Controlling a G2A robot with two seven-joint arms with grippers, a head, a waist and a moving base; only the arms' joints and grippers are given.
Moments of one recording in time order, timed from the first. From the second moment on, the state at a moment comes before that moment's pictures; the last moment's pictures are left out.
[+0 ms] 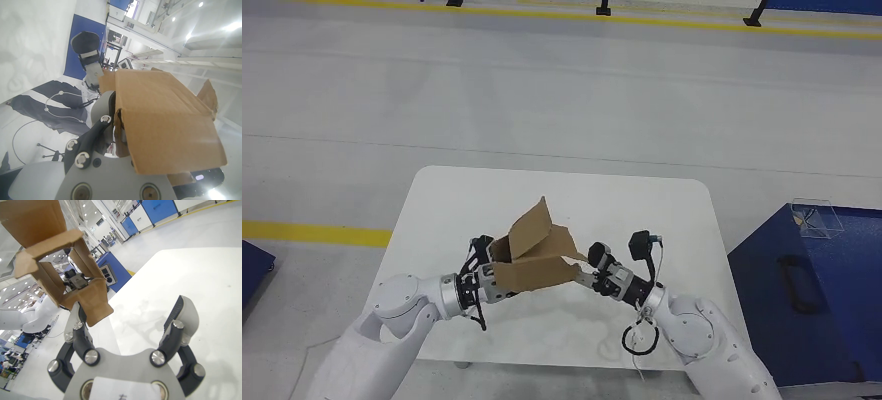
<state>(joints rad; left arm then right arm) 1.13 -1.05 -1.12 -1.61 -0.73 0.22 -0.86 -1.26 -1.12 1.14 -1.59 -0.44 -0.57 0.26</state>
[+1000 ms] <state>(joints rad) 1.11 -1.08 -1.07 -1.57 -0.80 0.27 -0.82 -1.33 -1.11 1.21 -1.67 -0.45 -0.53 0.25</state>
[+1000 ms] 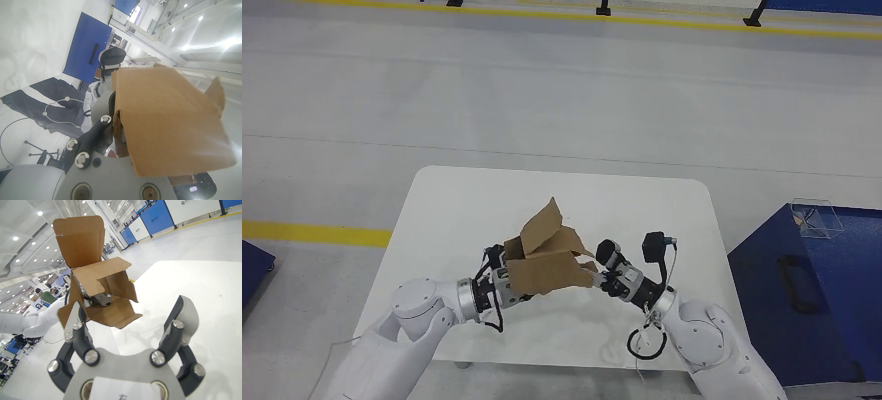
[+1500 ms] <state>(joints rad) 1.19 -1.07 -1.08 -1.68 -0.67 0.11 -0.93 -1.28 -1.12 1.21 -1.64 -0.45 -0.48 0.30</state>
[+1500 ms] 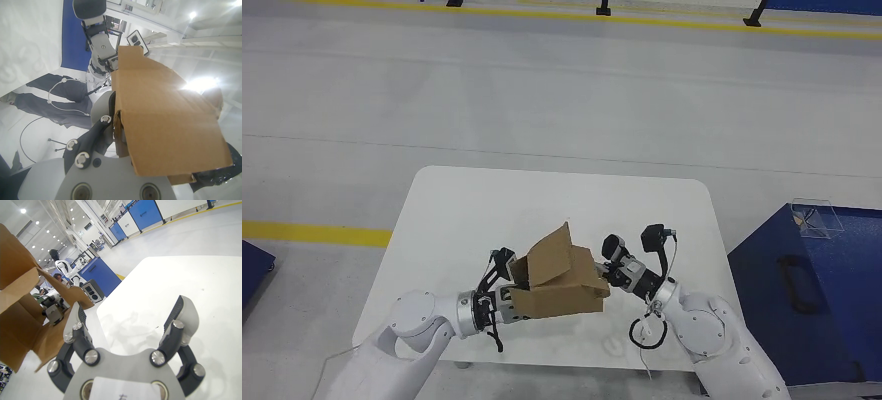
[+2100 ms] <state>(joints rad) 1.16 -1.08 -1.08 -1.62 -0.72 0.20 -0.87 -1.35 -1.10 1.32 -1.74 -0.33 -0.61 0.32</state>
